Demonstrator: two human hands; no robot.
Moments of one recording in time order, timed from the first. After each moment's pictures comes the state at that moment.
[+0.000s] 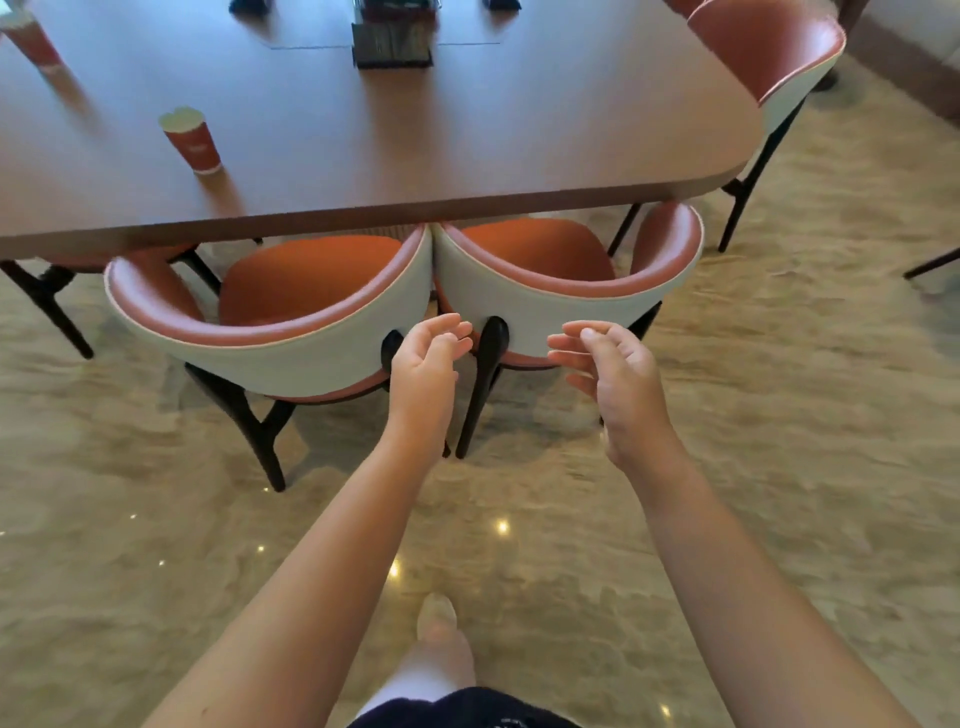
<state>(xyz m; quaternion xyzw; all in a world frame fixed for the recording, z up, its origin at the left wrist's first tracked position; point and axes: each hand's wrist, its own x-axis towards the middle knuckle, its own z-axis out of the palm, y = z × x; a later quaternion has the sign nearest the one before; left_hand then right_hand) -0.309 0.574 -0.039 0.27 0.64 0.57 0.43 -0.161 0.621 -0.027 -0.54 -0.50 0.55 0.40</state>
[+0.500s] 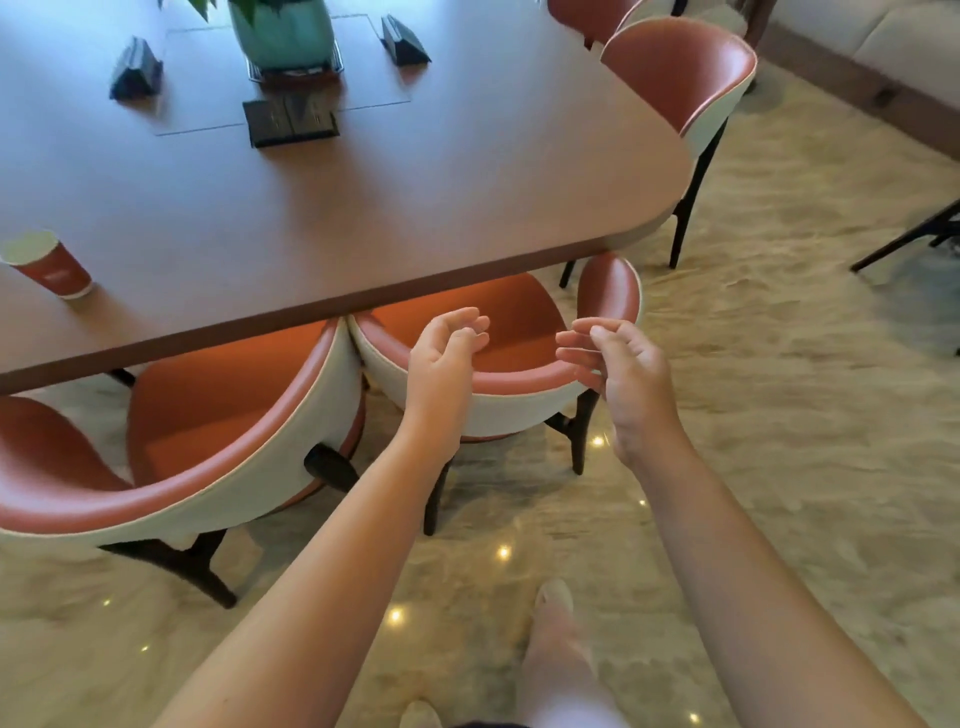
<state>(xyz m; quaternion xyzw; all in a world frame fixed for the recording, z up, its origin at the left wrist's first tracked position) -0.262 0.774 -0.022 0.35 0.61 0.55 0.44 -0.120 0.796 -0.014 -0.55 -0.45 0.52 0.48</state>
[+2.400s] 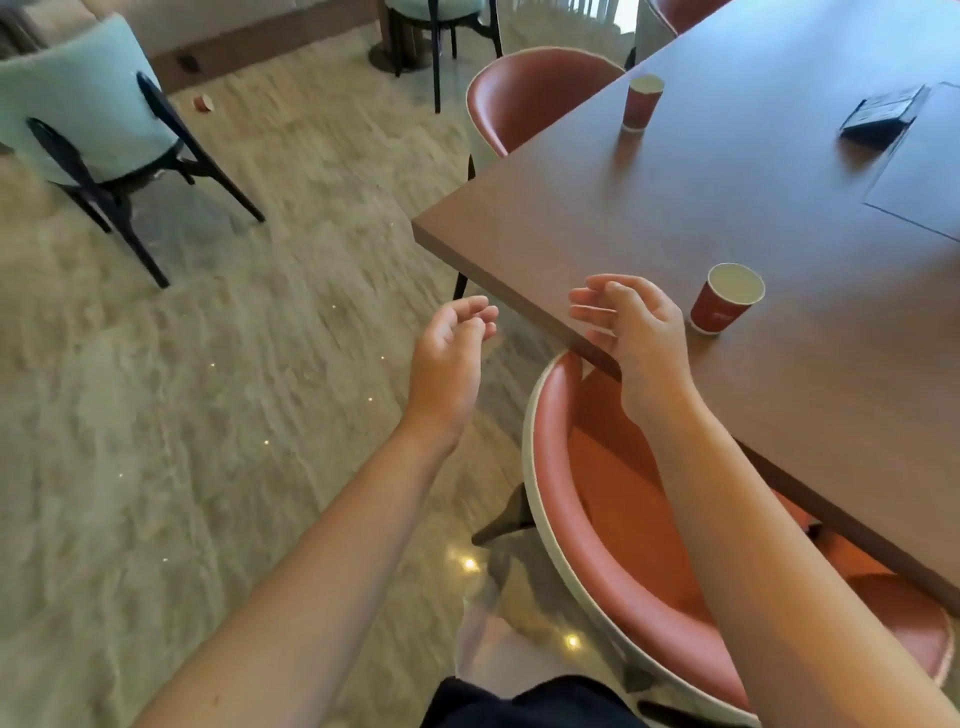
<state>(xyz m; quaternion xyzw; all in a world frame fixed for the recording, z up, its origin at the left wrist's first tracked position) -0.795 0.553 -0.023 0.01 0.72 0.68 0.09 -0.772 0.703 -0.014 -0.23 -0.65 0.71 0.16</state>
